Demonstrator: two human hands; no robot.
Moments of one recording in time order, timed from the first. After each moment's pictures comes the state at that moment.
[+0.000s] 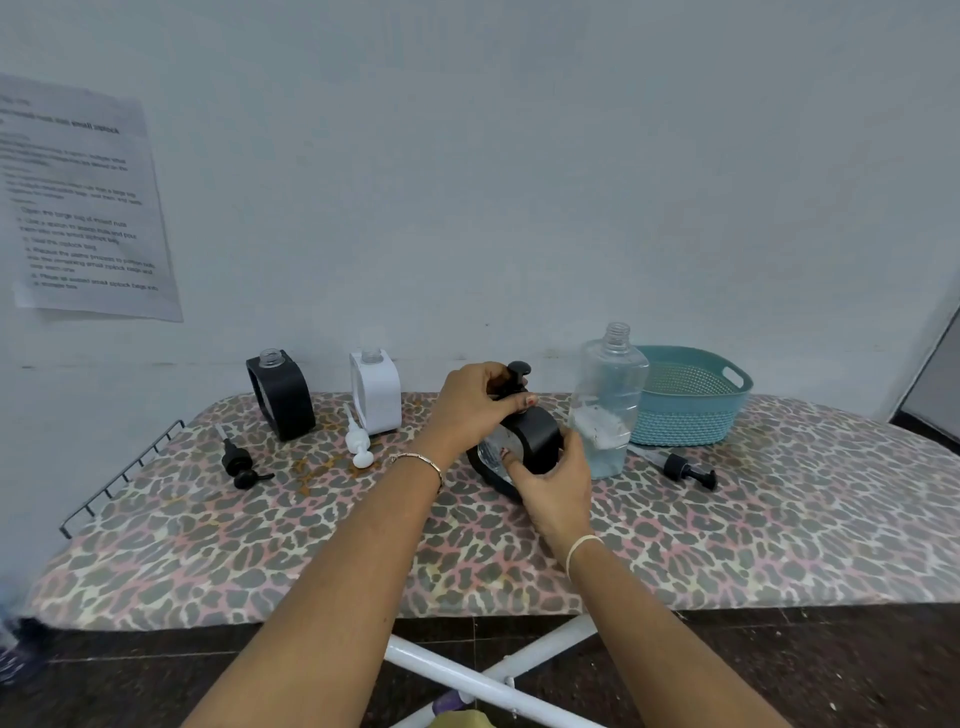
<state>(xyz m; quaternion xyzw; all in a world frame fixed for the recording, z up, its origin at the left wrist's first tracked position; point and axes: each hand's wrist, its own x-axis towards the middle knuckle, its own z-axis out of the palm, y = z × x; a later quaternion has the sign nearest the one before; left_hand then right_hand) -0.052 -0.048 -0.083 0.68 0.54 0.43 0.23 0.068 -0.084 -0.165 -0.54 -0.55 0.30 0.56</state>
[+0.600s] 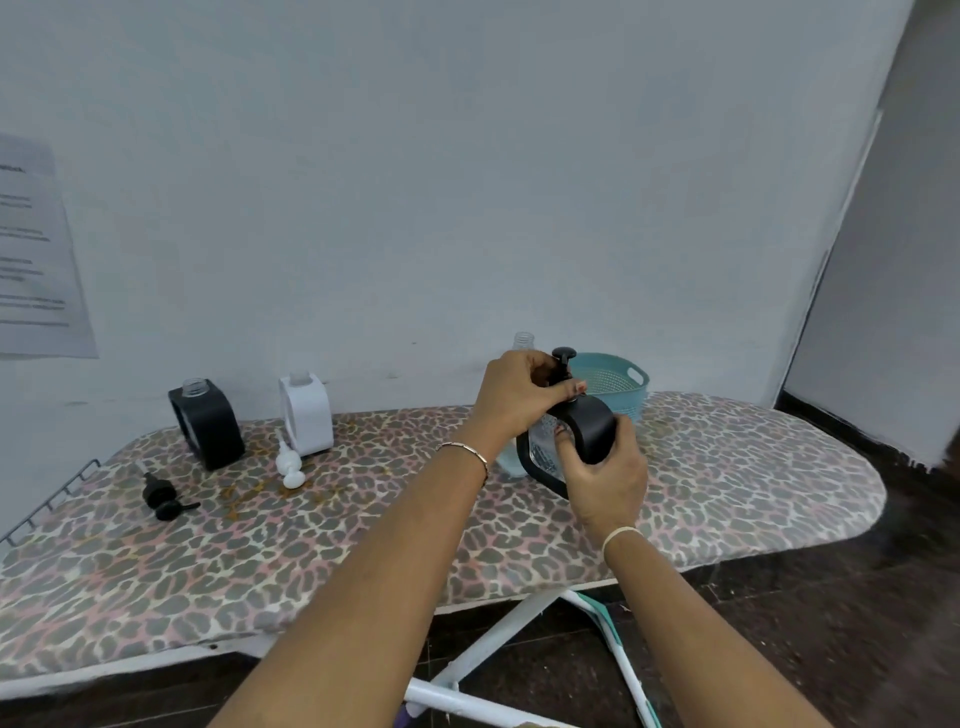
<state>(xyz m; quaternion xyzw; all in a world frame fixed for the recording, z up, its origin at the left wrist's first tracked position) 0.078 -0.082 -0.040 0.73 0.47 0.44 0.25 0.188 -0.126 -0.131 -0.58 -0.51 0.06 0.64</state>
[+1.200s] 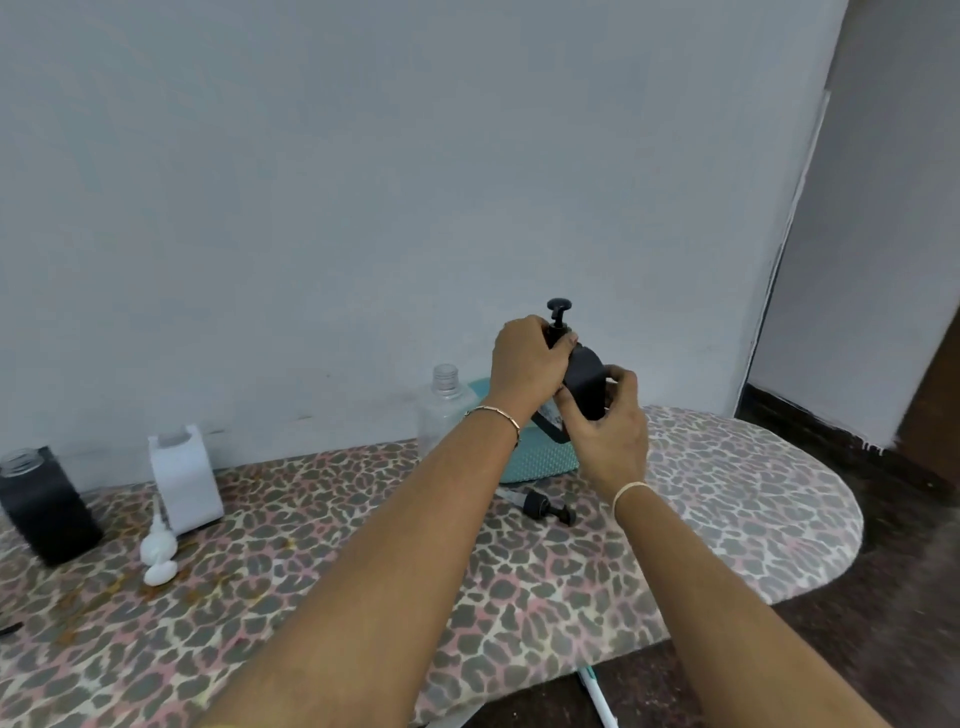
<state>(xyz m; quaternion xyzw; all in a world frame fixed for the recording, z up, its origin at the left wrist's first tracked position) 0.191 0.019 -0.013 0.71 0.50 0.46 0.20 0.280 -0.023 -0.096 -0.59 -0.51 0.09 0.62</state>
